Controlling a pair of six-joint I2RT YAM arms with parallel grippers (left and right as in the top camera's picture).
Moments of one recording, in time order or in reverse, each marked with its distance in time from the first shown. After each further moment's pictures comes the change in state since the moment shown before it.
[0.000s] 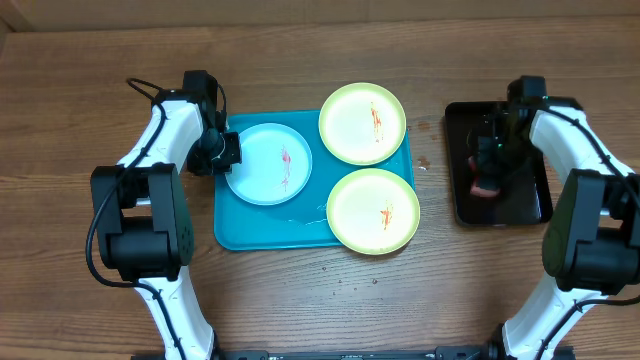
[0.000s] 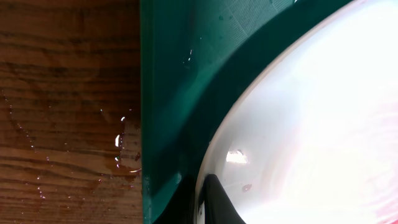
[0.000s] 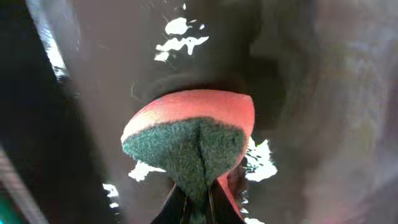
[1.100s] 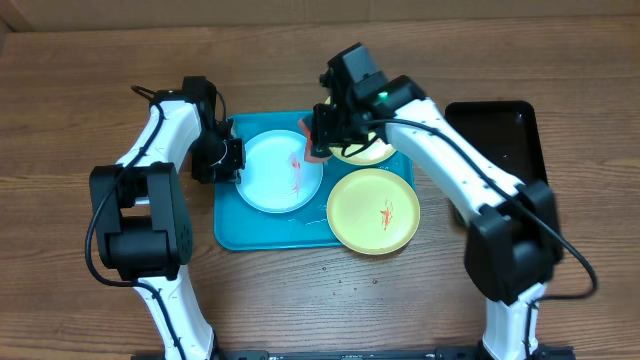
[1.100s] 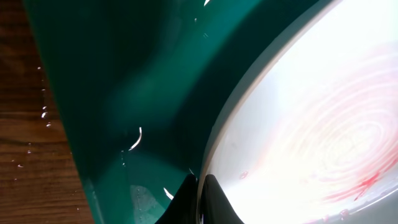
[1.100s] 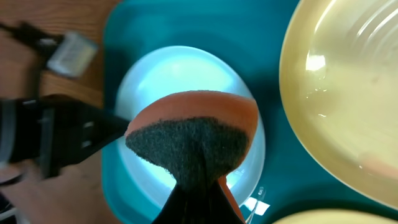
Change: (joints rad) left arm 0.016 0.002 0.000 -0.101 0.150 0.054; right arm 0.660 0.087 0.361 0.164 -0.275 0.494
